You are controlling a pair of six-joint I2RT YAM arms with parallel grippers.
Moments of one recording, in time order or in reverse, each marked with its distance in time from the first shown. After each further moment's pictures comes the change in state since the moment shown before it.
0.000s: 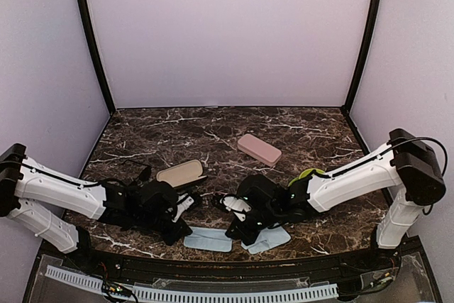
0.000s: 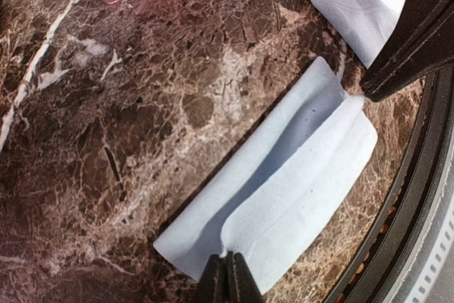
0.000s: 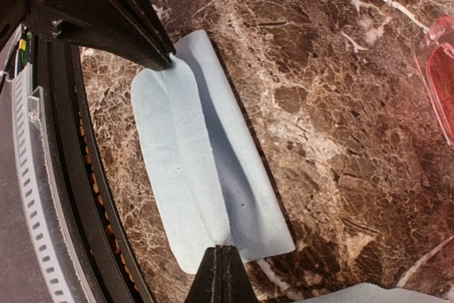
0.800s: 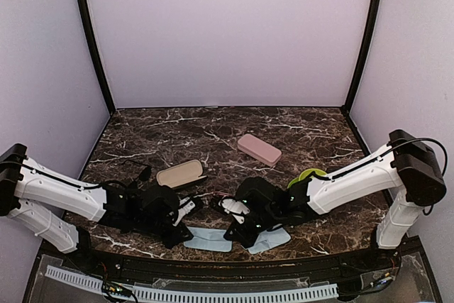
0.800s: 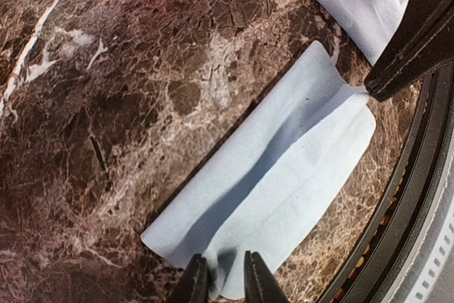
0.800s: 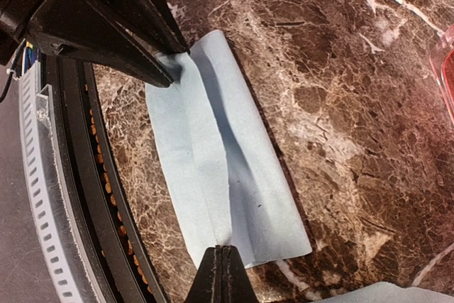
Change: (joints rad) left arm -0.038 0.004 0.000 -0.016 -0.019 -0.006; right arm 0.022 0.000 0.000 0.009 -0.002 0.019
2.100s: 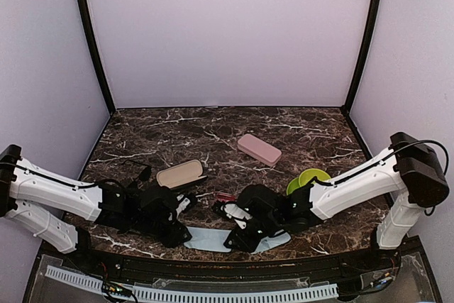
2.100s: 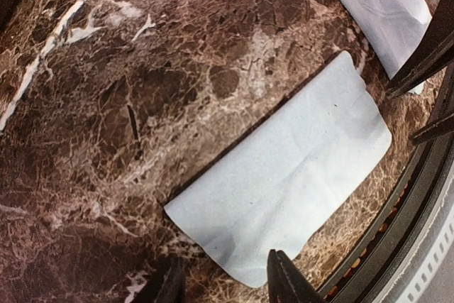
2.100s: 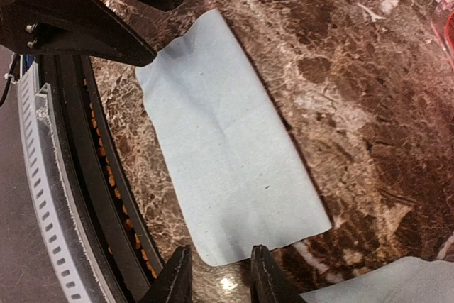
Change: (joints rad) left arm -0.019 -0.045 0.022 -0.105 -0.066 -0.156; right arm 0.037 -0.016 -0.039 0.019 0.030 0.085
